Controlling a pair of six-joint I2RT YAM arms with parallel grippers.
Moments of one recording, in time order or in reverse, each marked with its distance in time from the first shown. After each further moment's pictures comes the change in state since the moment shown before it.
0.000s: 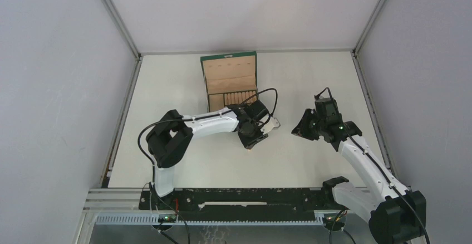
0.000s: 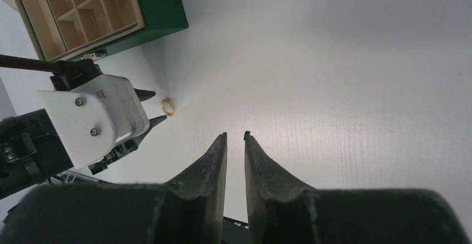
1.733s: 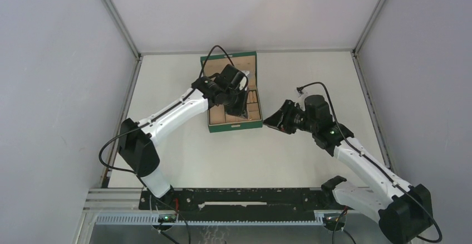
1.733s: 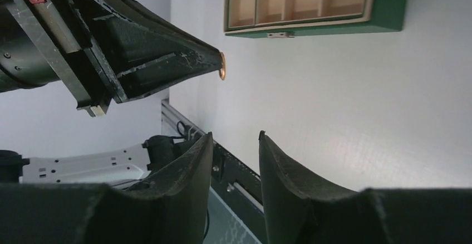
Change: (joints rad) left arm 0.187 -0.234 0.194 -0.163 0.032 -0.691; right arm 0.205 -0.024 -0.011 0.365 -0.208 0.282
